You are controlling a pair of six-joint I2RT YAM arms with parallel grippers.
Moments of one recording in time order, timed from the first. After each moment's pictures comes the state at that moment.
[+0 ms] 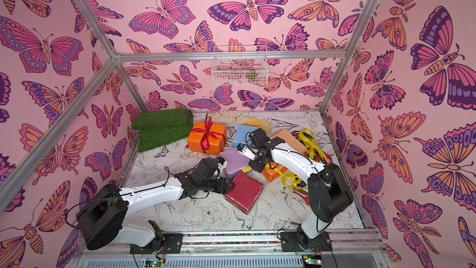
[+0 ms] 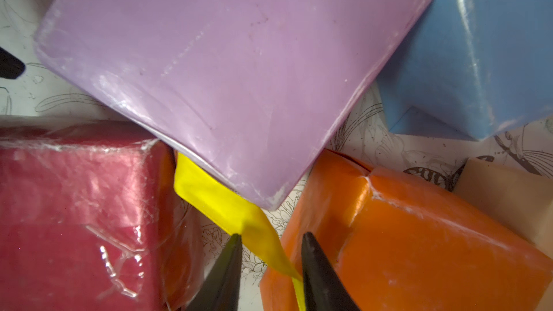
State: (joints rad) left arm -0.81 1.43 0.72 -0.15 0.24 -0.59; right arm 0.55 1.64 1.20 -0.79 -0.09 -0.47
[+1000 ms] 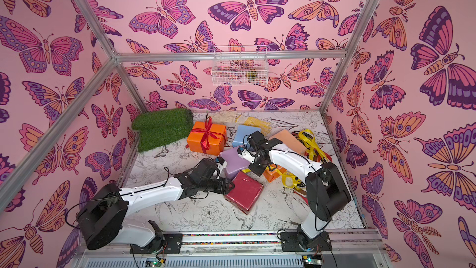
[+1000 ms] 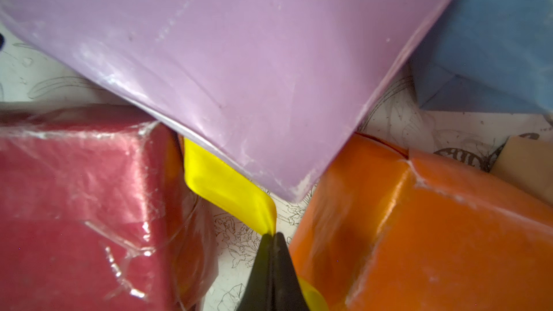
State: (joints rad) left arm -0.80 1.43 0.71 -0.14 0.24 -0.58; right arm 0.56 1.64 1.19 -0.83 -0.06 -0.39
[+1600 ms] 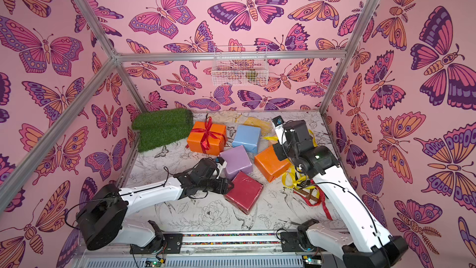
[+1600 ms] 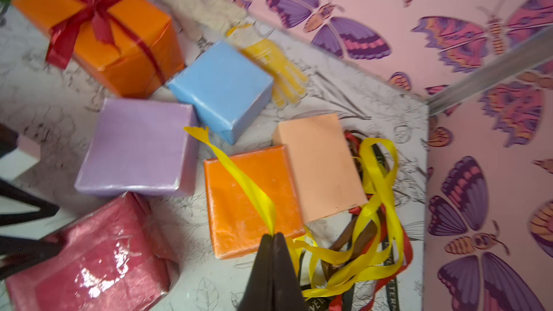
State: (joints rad) left arm -0.80 1.43 0.72 -0.16 0.25 -0.56; right arm 0.40 1.08 1.29 -0.89 0.22 -0.07
